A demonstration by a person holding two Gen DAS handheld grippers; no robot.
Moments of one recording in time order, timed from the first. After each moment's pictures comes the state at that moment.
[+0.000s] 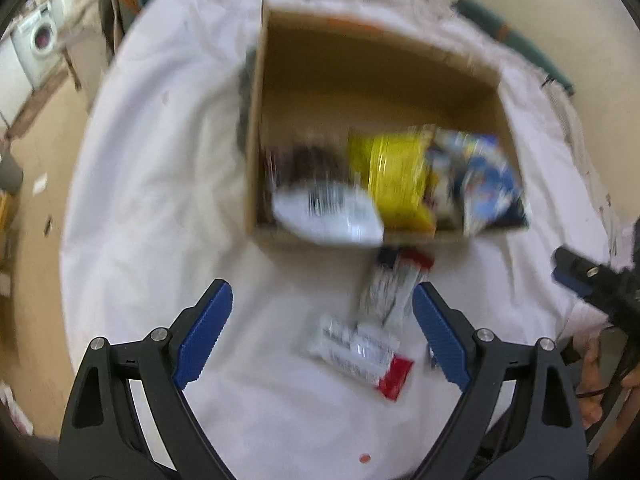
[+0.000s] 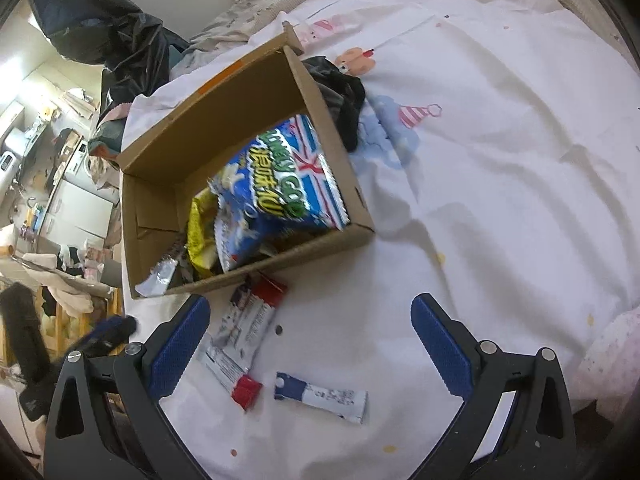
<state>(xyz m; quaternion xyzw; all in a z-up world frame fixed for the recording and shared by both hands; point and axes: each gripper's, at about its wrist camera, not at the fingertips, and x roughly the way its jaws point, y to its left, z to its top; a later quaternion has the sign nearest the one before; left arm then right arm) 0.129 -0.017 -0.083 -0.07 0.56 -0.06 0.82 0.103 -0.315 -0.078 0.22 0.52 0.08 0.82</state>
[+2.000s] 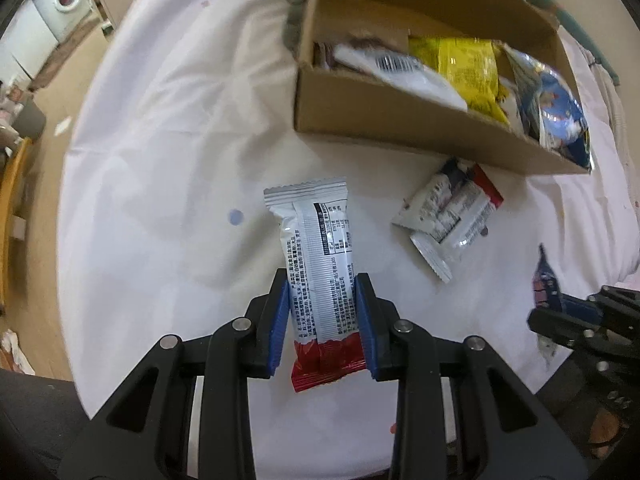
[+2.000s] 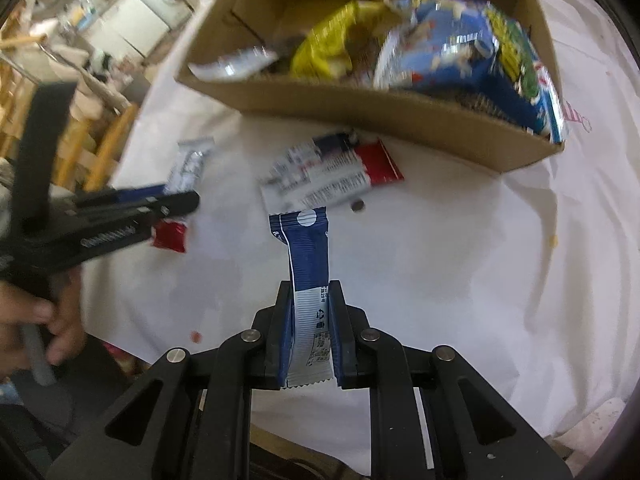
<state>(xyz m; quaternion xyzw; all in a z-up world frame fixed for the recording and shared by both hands) 0.083 -0.006 -0.116 -0.07 0.60 0.00 0.79 0.089 -0.217 -0.106 0.00 0.61 0.28 0.74</state>
